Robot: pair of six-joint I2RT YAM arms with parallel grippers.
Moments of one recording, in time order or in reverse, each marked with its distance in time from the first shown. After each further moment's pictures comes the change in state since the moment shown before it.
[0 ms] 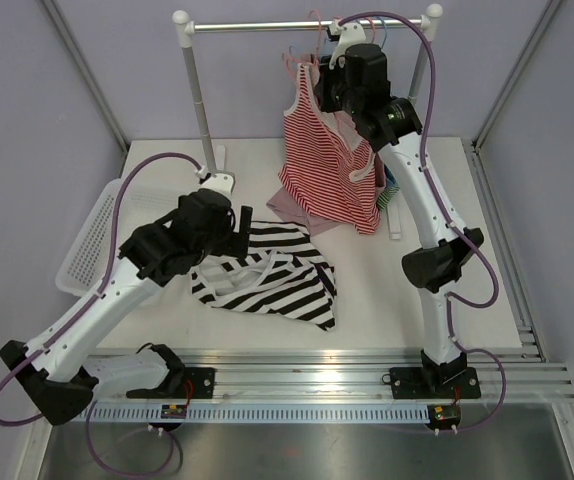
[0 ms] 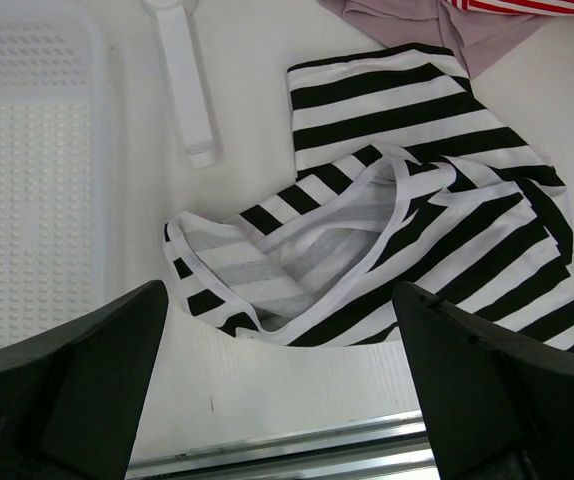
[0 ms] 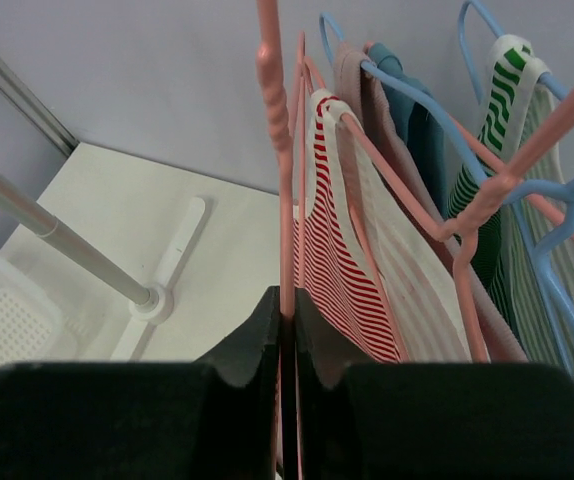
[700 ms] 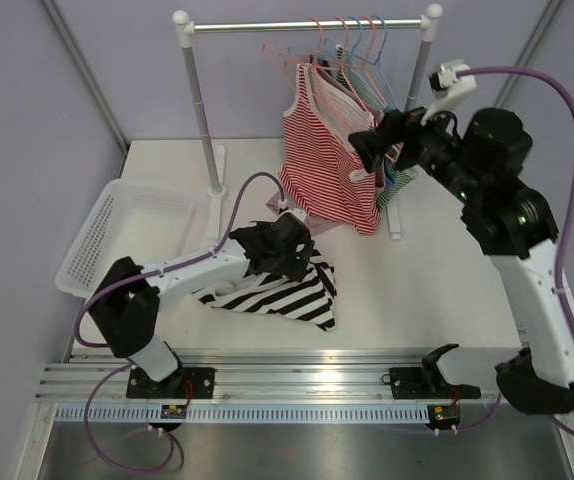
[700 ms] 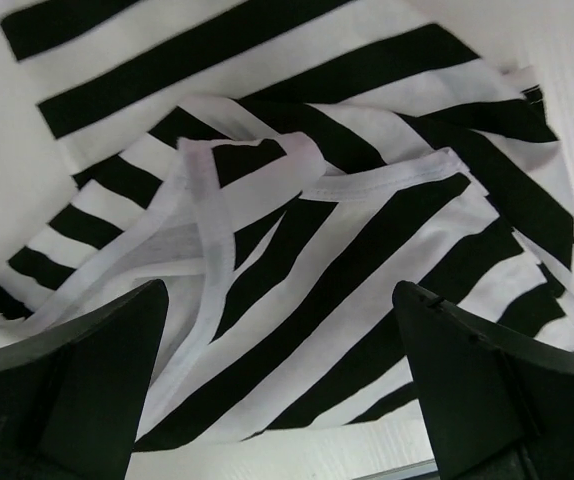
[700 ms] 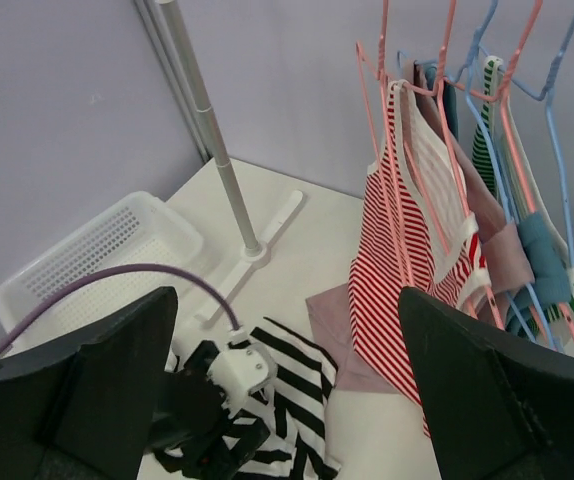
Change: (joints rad) left arm -0.164 0.475 -0.131 0.348 0.103 -0.088; right arm 0.001 -0.851 -0.772 0.105 -0.164 0.031
